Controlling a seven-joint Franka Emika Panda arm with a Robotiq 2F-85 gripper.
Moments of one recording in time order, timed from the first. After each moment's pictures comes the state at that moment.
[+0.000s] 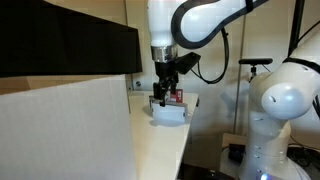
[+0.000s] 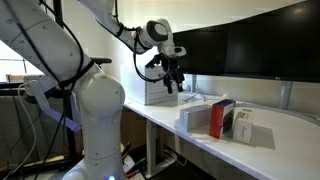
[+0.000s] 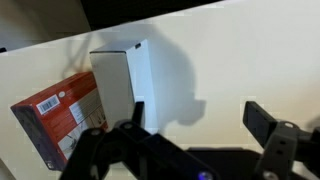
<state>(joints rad) -0.01 -0.73 0.30 -2.69 -0.11 2.01 0.38</state>
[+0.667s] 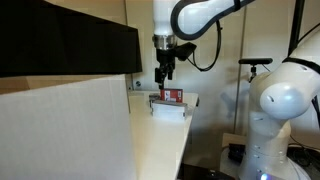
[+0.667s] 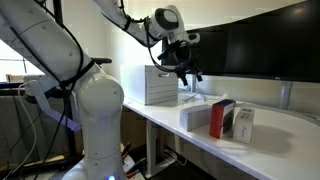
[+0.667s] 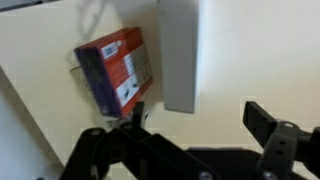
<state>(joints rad) -0.04 -0.73 0.14 -2.62 -0.29 2.06 0.22</state>
